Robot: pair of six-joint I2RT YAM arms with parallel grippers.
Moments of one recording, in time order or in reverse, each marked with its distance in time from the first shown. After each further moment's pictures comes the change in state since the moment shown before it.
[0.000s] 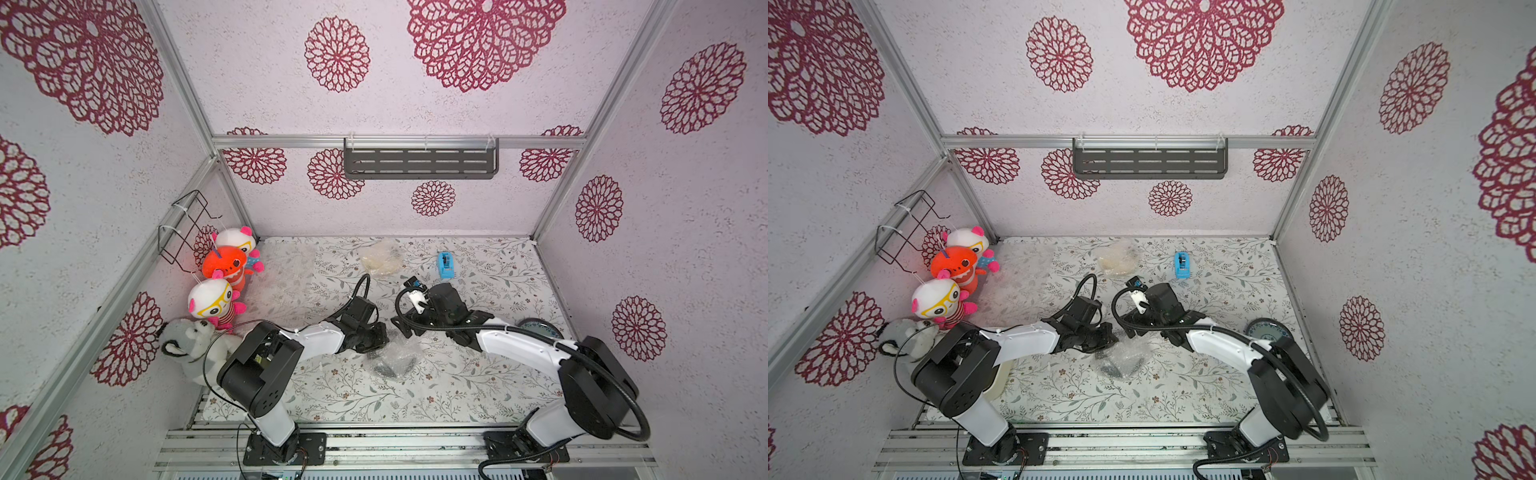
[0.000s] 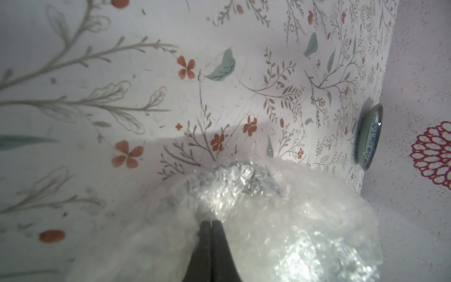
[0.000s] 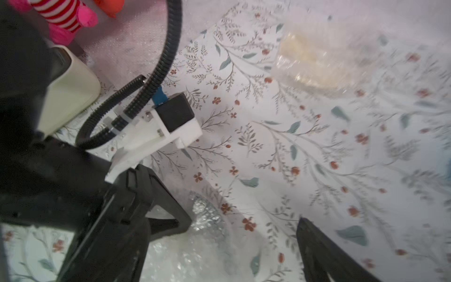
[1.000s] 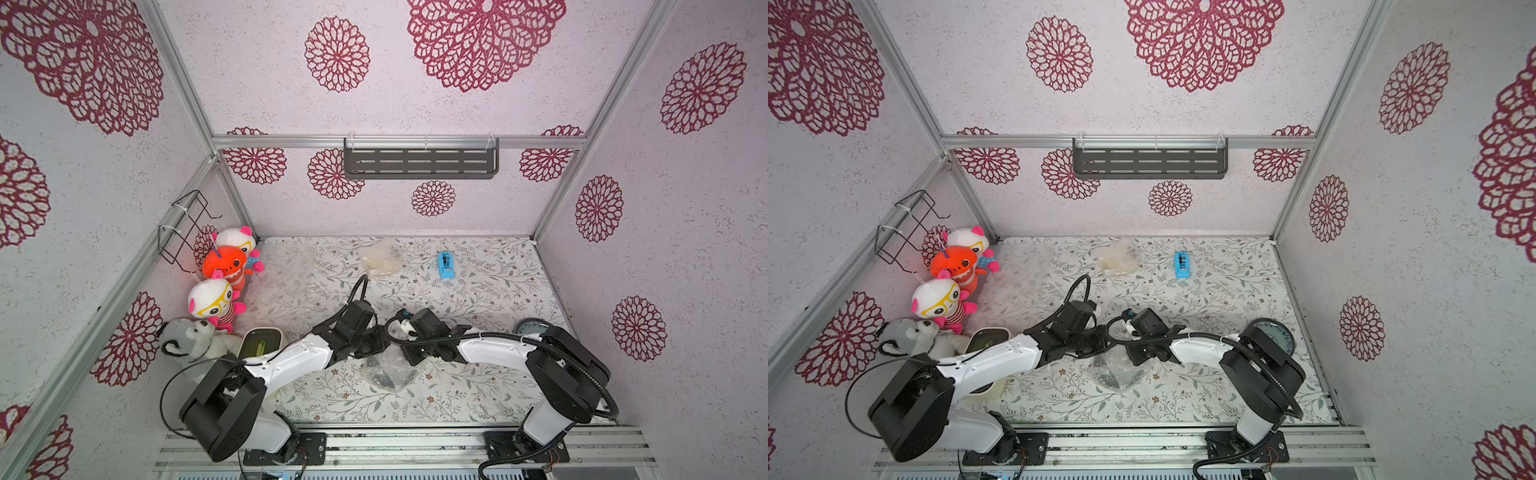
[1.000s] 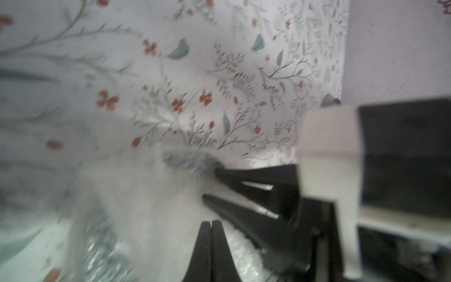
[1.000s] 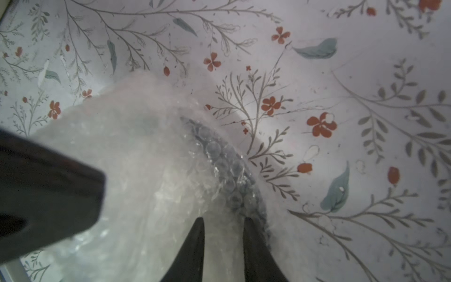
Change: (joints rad) left arm -0.086 -0.337 -0.100 -0.163 -0.117 -0.120; right arm 0.119 0.065 -0.118 -0.106 0.051 0.123
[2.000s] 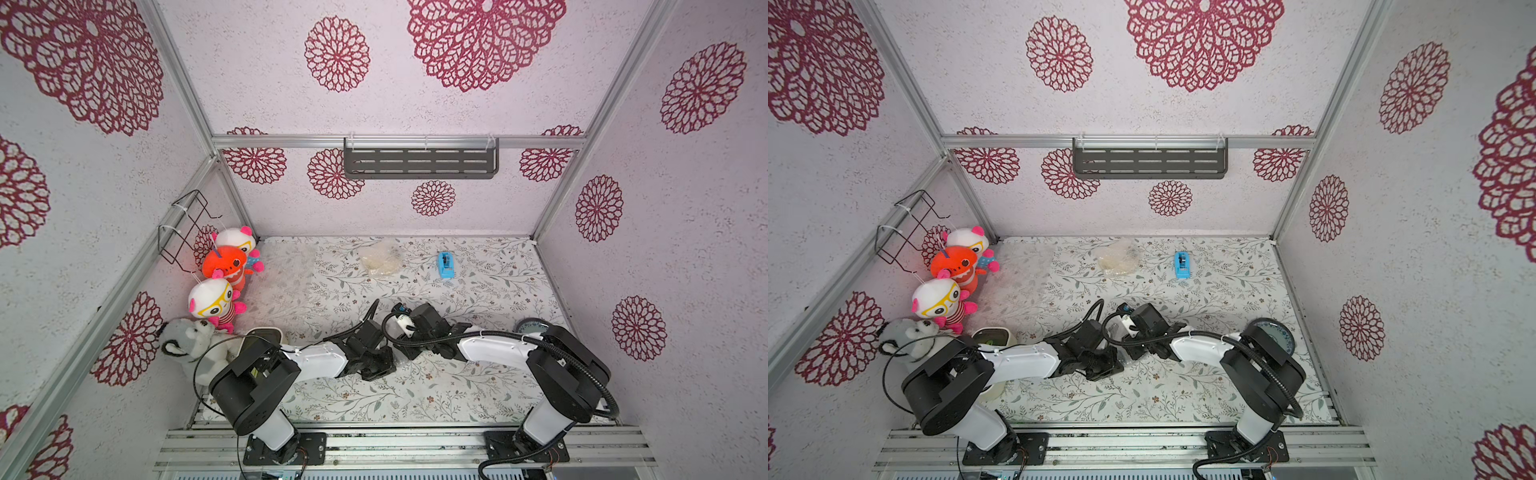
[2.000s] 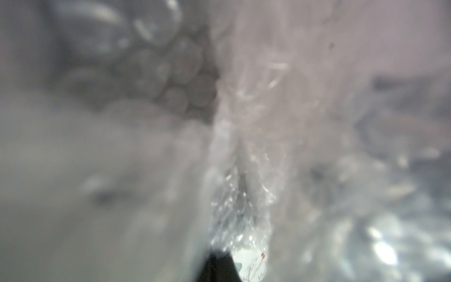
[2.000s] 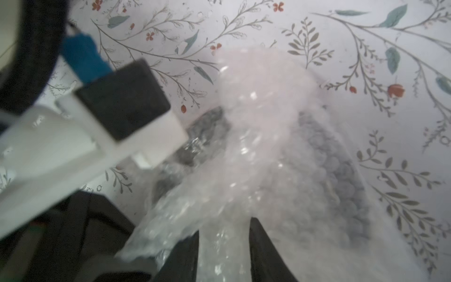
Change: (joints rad) left arm -0.064 0.264 -0.040 0.196 0.080 -0.130; right arm -0.006 0.001 0.017 0.093 -0.005 -0.126
